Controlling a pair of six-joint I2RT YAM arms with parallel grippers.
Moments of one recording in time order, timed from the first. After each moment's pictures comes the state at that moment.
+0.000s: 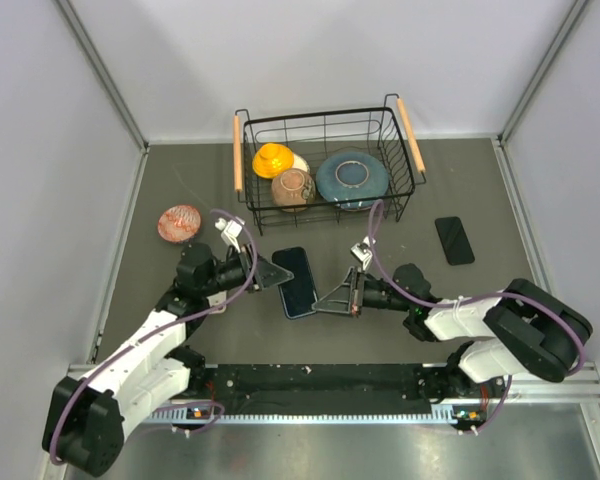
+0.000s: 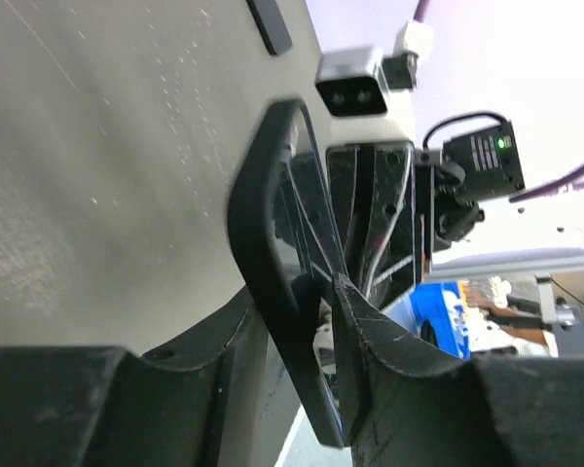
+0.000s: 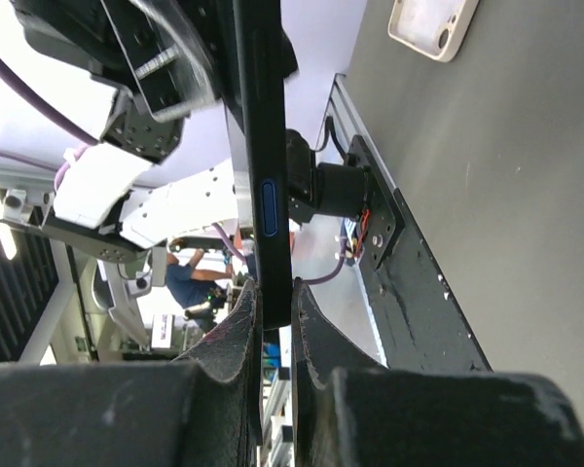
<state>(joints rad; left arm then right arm) -0.39 0.85 0.39 0.25 0.71 -0.92 0.81 1.38 0.25 1.09 -0.61 1.32</state>
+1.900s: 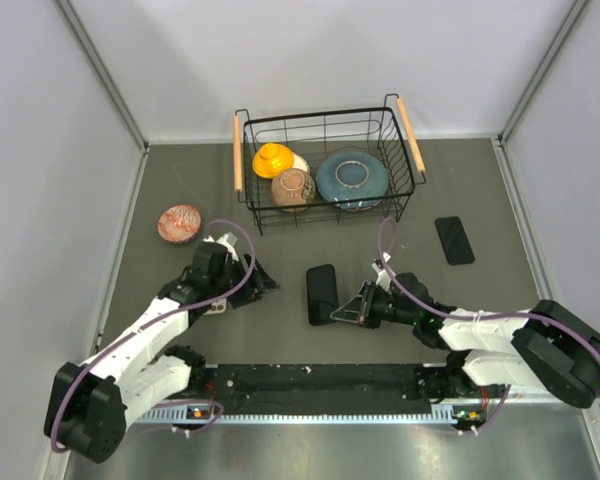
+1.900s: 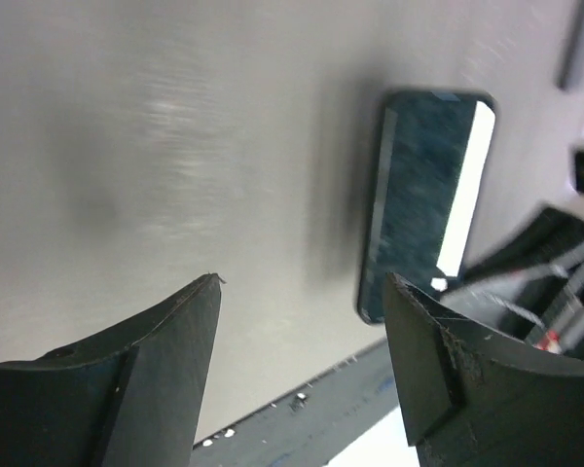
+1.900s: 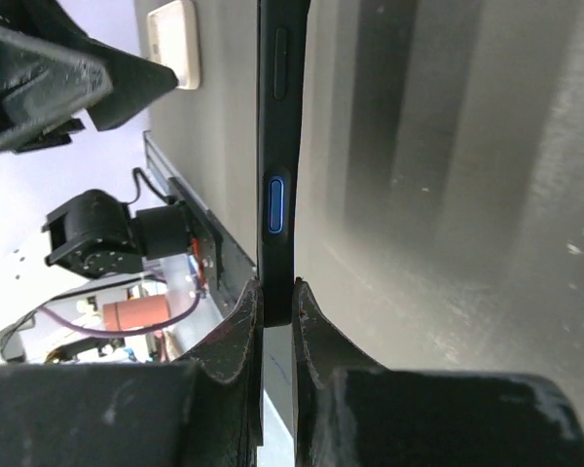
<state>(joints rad) -0.40 0.93 0.46 -0.26 0.38 -0.82 0.80 1.22 0.18 0.61 -0.34 1.17</state>
